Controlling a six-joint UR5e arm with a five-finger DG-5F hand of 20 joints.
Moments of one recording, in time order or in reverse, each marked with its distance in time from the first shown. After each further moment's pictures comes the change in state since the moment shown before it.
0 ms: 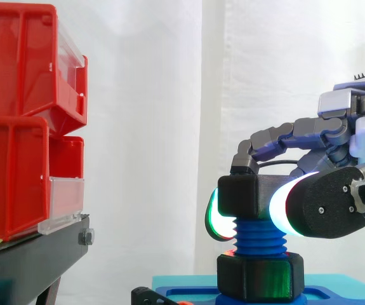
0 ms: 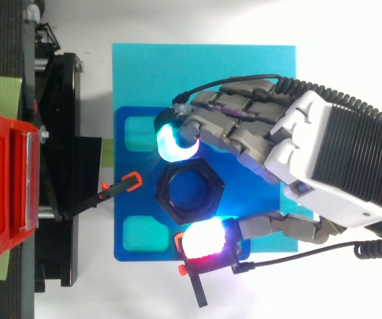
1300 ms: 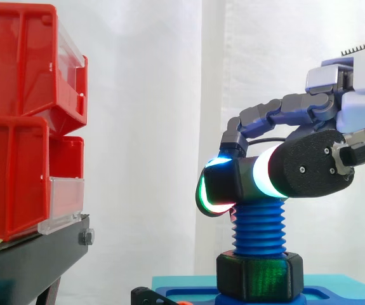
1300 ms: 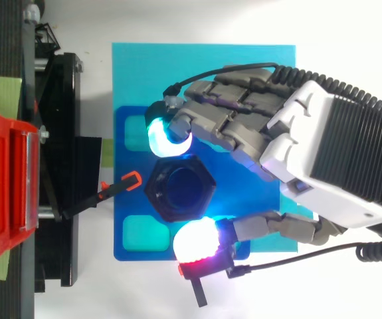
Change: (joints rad) arm -0.007 0.000 0.054 -0.043 -0.003 -0.033
